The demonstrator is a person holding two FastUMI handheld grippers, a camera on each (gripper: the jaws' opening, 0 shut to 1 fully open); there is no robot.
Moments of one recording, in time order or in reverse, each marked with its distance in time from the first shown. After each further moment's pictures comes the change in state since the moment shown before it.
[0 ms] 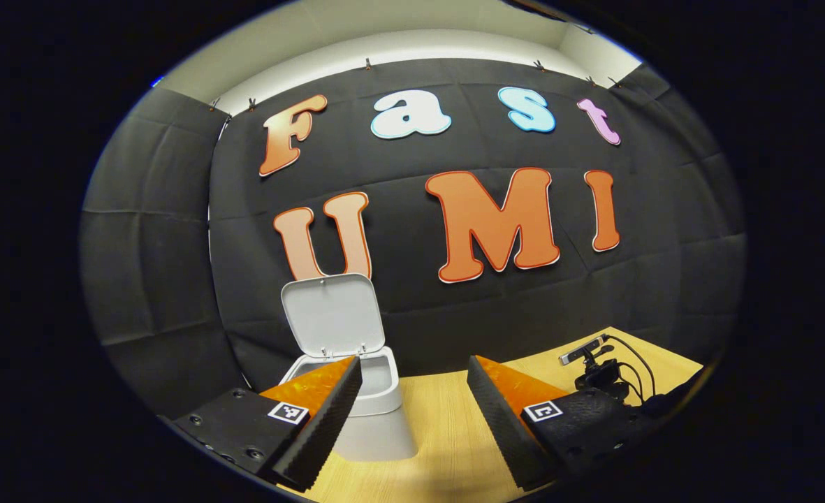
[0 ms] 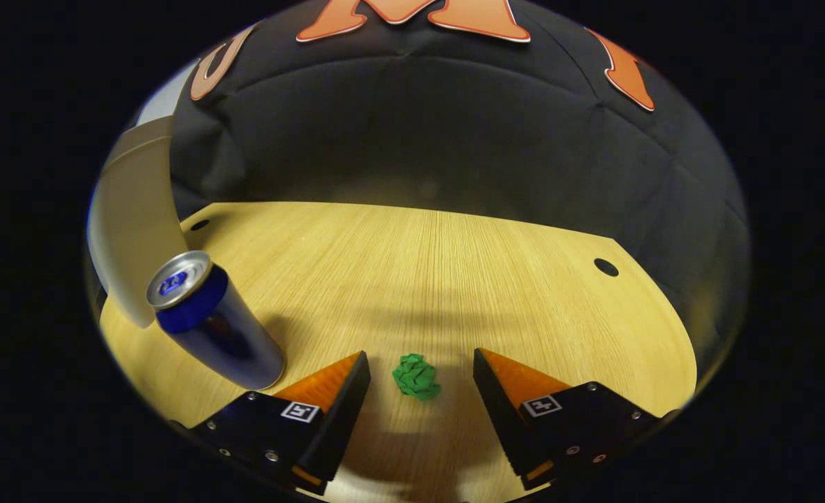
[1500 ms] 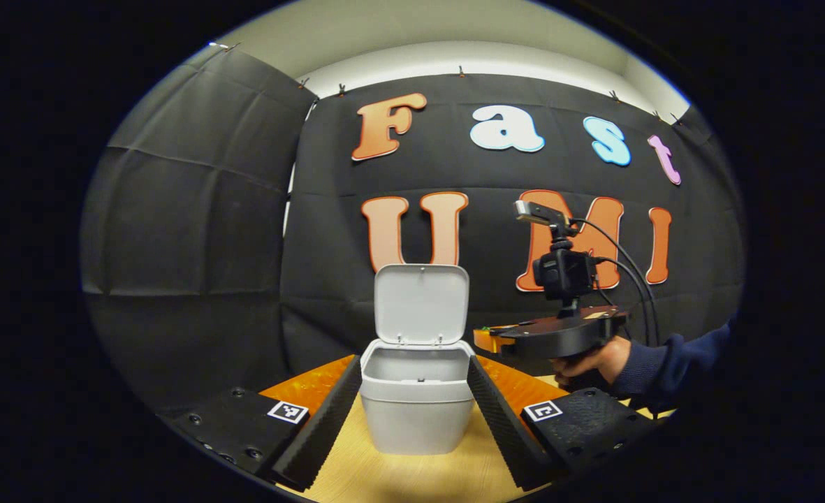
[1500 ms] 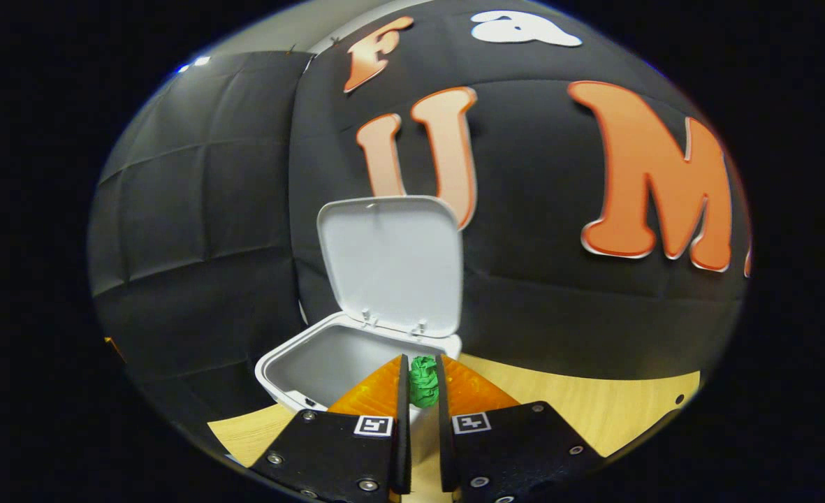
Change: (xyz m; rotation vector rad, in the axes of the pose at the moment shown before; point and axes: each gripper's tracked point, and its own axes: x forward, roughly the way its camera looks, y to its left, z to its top) left arm -0.052 0.154 -0.046 -0.200 -0.035 0.230; right arm -0.188 0.340 0.293 -0.140 -0.342 0.544
